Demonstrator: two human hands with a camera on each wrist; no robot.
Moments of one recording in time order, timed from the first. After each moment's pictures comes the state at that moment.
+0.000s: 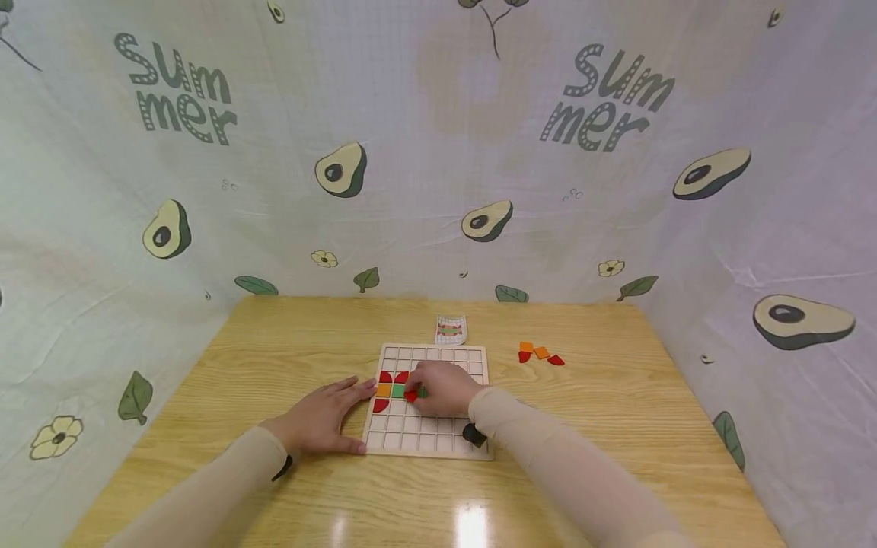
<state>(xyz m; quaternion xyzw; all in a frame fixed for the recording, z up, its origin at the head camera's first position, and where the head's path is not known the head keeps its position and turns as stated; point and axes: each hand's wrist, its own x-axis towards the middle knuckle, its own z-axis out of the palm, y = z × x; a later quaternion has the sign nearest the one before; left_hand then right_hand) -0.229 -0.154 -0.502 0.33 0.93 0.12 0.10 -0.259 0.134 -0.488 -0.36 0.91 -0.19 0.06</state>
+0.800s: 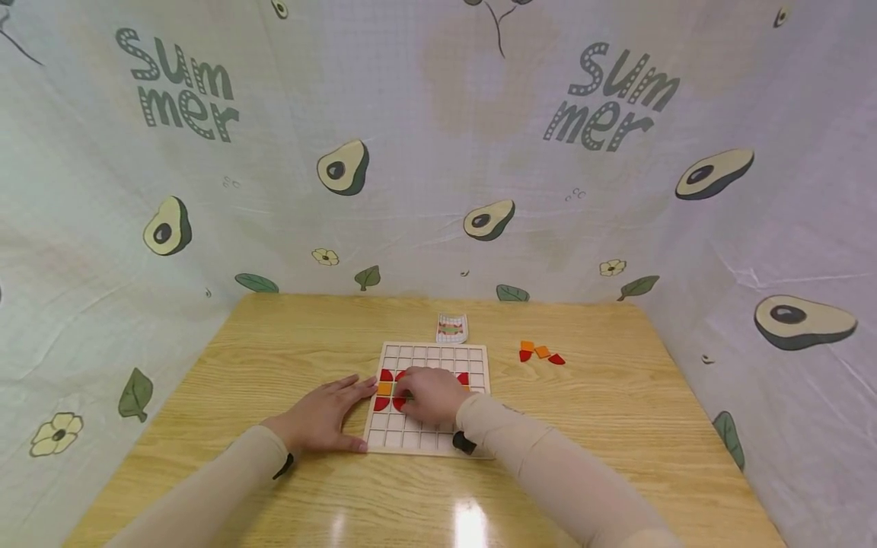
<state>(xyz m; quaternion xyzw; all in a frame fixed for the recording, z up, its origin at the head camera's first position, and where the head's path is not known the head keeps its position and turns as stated) -0.229 -0.155 -0.503 0.34 0.93 0.11 0.09 -0.247 0.109 -0.490 -0.36 0.92 -0.15 0.05</state>
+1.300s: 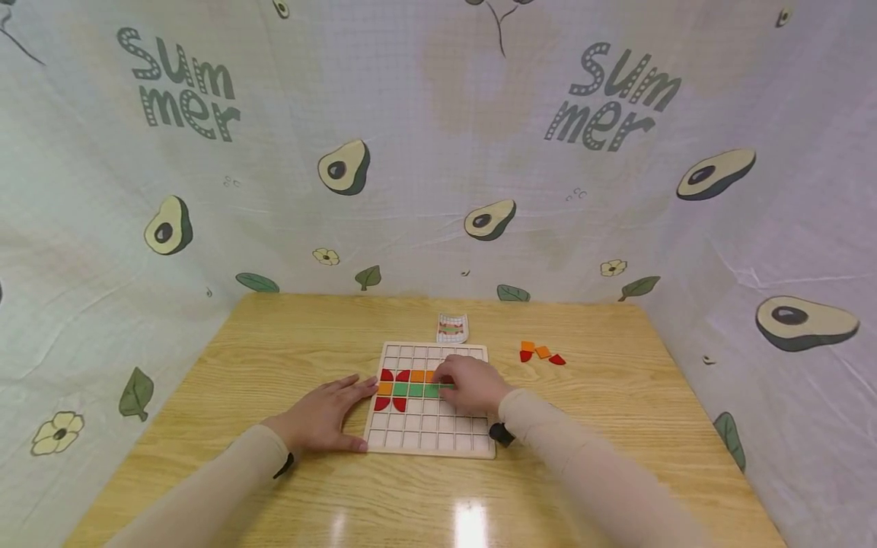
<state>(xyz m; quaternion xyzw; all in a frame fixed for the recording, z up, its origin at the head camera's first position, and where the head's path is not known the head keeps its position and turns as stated) -0.227 -0.154 -0.501 0.34 0.93 0.12 0.09 -0.253 0.176 -0.486 -0.31 0.93 -0.20 0.03</state>
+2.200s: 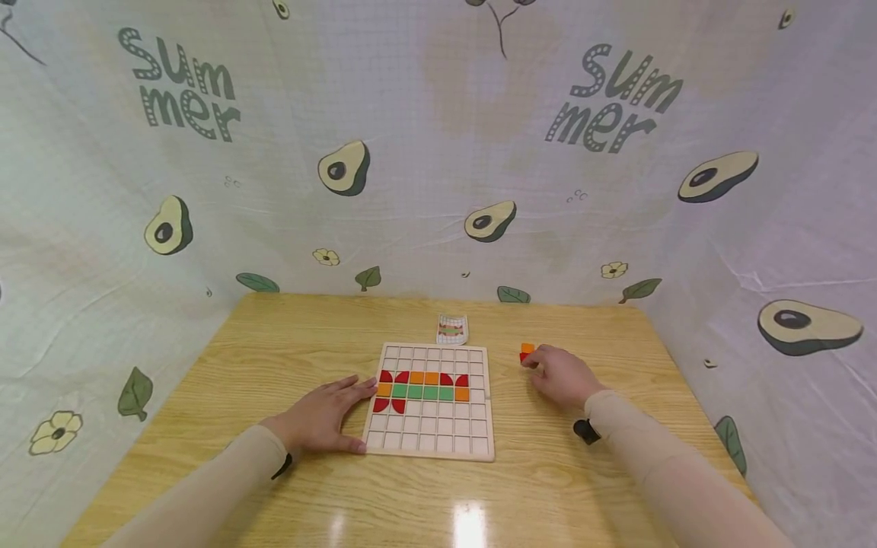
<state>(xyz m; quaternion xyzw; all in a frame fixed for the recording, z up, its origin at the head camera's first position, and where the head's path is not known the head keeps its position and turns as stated) -0.228 -0.153 -0.500 0.33 0.93 0.11 0.10 -0.247 0.322 -0.486 -0.21 0.96 -0.16 -0.04</state>
